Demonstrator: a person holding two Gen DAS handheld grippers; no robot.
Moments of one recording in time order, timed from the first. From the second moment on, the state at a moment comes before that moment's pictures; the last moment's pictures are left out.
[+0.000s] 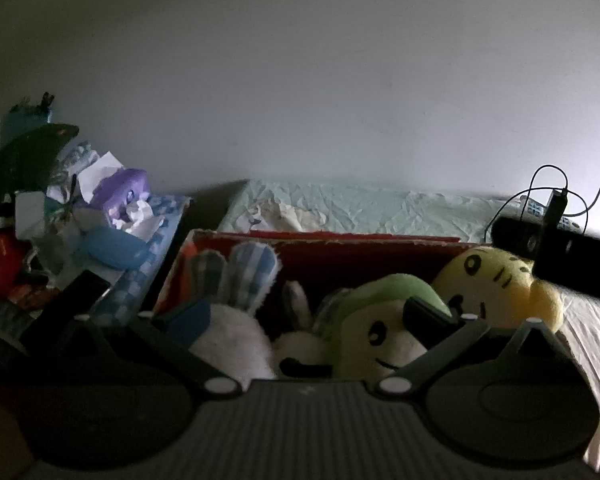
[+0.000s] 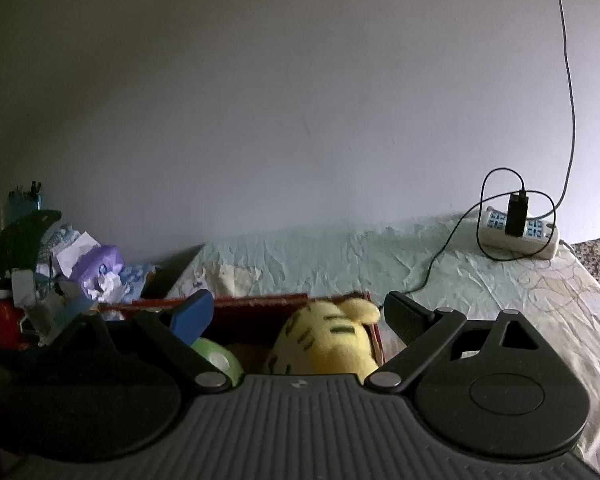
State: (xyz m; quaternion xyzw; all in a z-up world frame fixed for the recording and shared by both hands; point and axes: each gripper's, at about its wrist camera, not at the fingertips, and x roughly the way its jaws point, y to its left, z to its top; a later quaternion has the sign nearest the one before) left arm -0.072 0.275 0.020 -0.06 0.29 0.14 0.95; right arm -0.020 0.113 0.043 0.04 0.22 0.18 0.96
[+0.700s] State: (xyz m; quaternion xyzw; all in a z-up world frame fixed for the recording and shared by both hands) left arm -0.070 0.275 0.016 -0.05 0.27 0.15 0.95; right arm -0.021 0.121 0.031 0.03 0.22 0.19 0.96
